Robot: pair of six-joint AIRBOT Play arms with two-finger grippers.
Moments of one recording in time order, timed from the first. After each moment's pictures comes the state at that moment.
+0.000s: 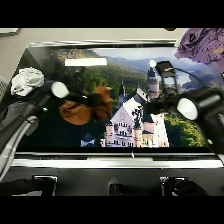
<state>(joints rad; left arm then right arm) -0.49 -1.48 1.39 1.13 -0.95 -1.73 0.43 -0.99 1.22 -1.71 1.26 1.77</state>
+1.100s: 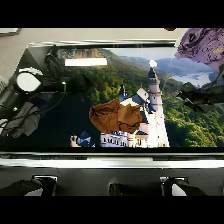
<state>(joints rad) -0.30 -1.30 1.40 1.08 -0.93 -1.74 -0.24 -1.16 1.25 -1.20 1.25 1.91</state>
